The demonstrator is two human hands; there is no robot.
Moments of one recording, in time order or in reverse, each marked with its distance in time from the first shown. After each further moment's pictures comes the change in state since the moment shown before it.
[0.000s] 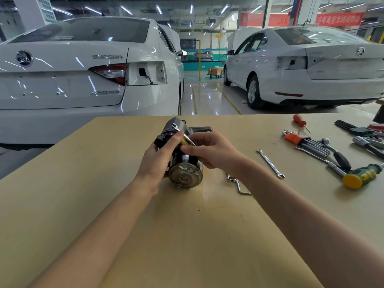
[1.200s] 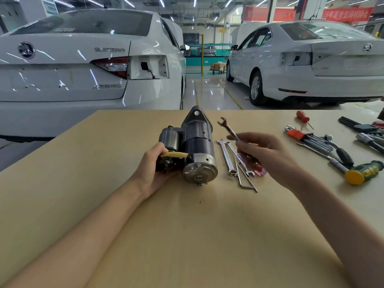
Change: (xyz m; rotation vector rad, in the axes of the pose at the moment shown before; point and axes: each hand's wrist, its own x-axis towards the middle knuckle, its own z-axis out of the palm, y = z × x) left_hand -0.002 -0.021 -0.017 -0.267 -0.204 -0.121; right_hand -0.064 0.011 -0.051 0.071 0.302 0.029
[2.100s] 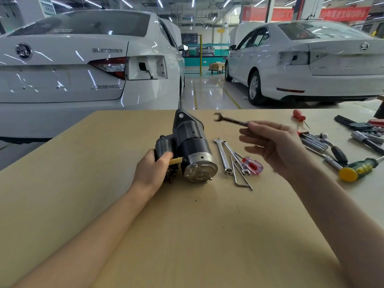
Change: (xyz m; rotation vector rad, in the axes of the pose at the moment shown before) left_hand 0.001 -0.017 0.002 0.680 0.344 0.142; right_hand -0.002 -0.014 -0.019 0.478 0.077 0.027
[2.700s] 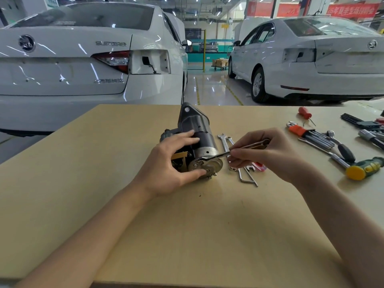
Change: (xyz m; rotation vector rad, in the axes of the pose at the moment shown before) left_hand -0.027 0.016 -0.012 0.178 -0.214 0.645; right_hand -0.012 0.012 0.013 -0.470 -0.269 -0.047
